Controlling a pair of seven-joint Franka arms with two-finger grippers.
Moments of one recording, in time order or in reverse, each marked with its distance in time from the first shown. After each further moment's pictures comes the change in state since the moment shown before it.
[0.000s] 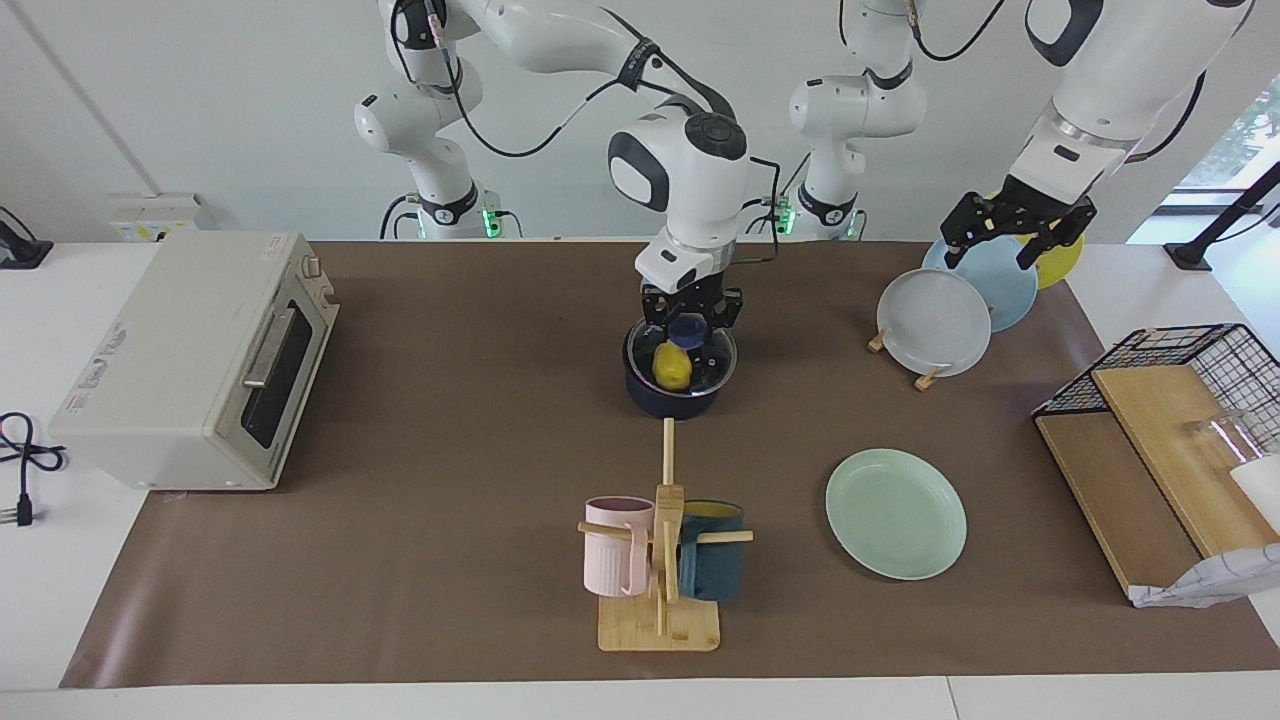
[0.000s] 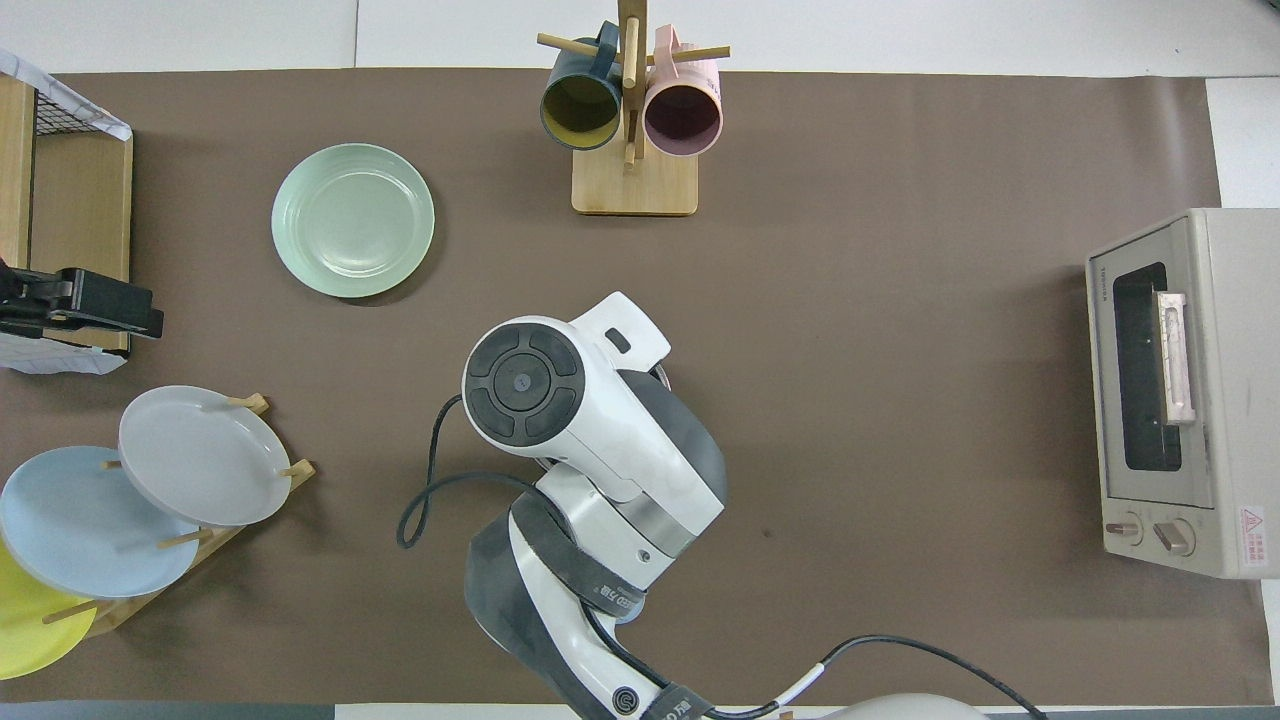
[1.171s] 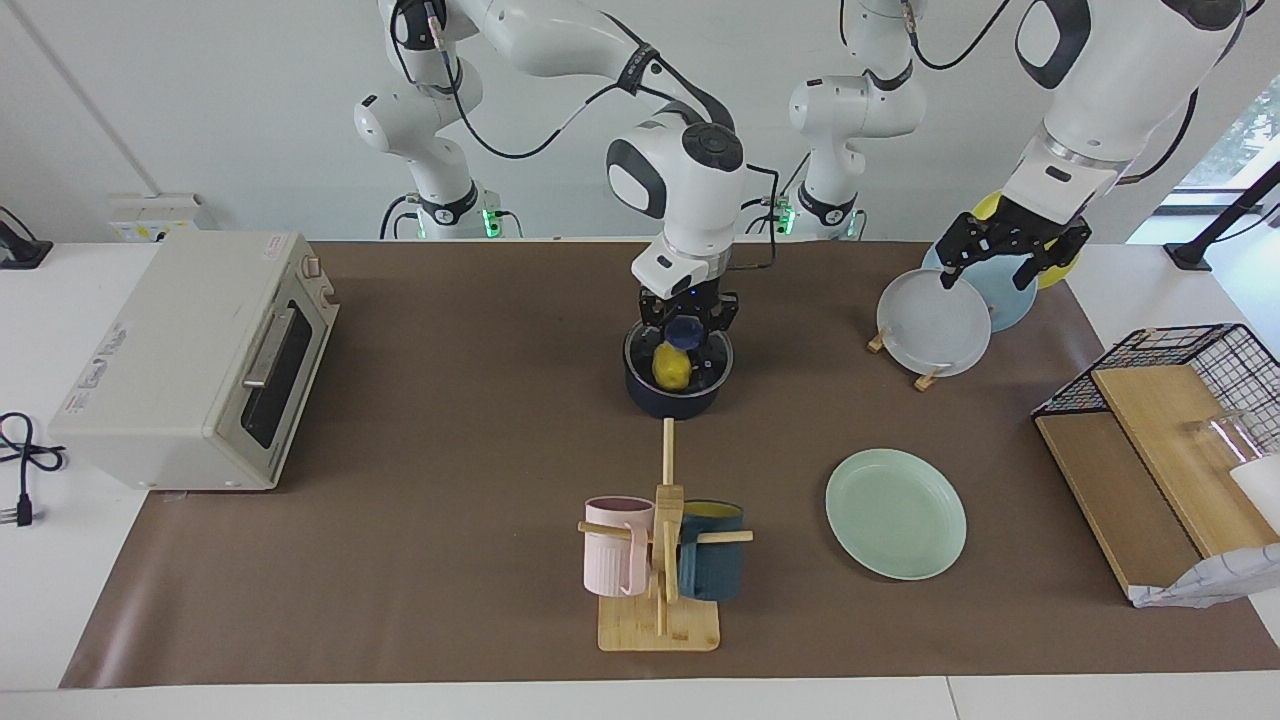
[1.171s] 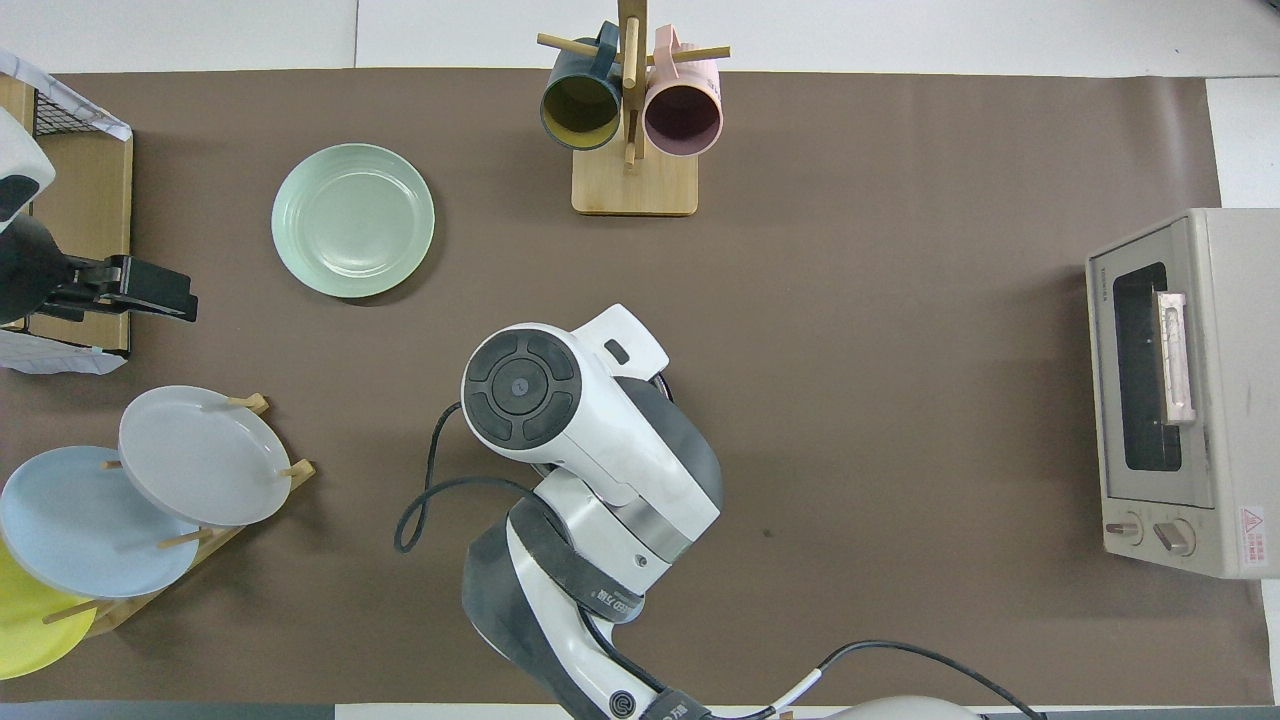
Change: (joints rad) left arm -0.001 0.029 -0.010 -0.040 0.000 0.077 -0.001; right arm 0.005 -0.002 0.005 -0.015 0.021 -0.014 0.025
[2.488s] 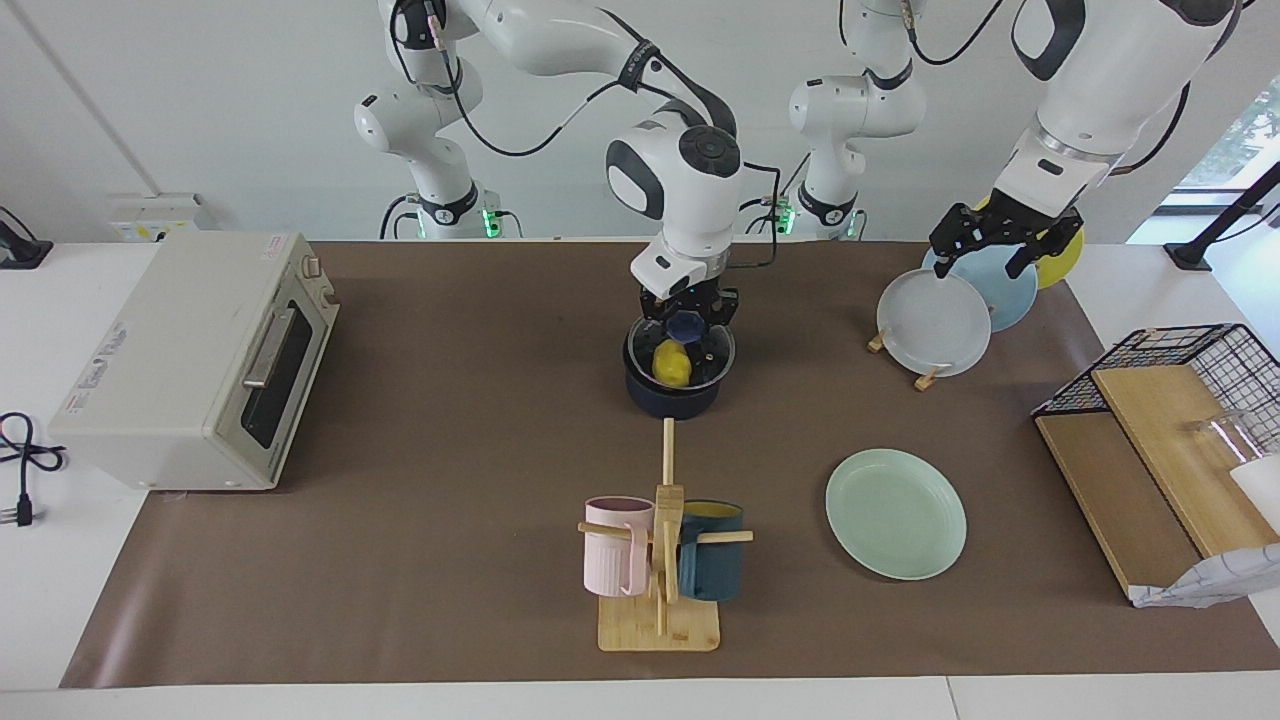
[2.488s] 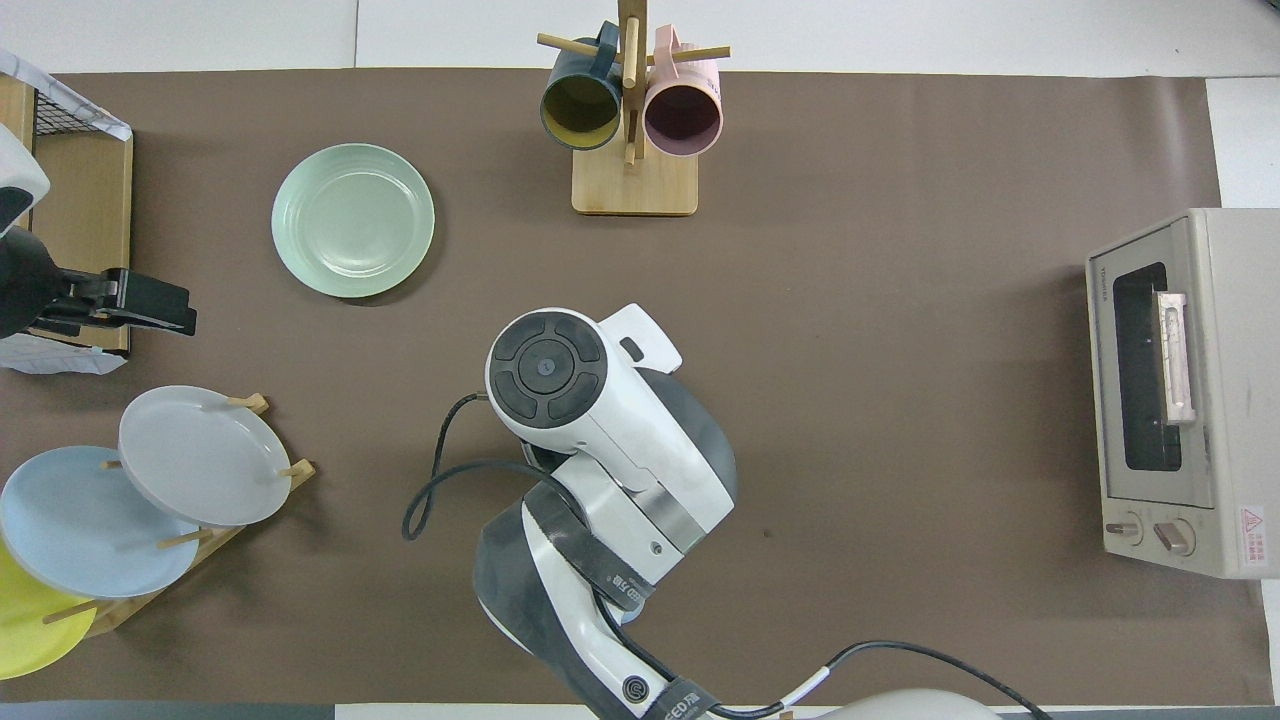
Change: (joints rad) left arm 0.026 -0.027 -0.039 -0.002 0.000 -0.034 -0.023; right arm -0.020 -0.007 -0.005 -0.023 0.056 -0.006 -0.004
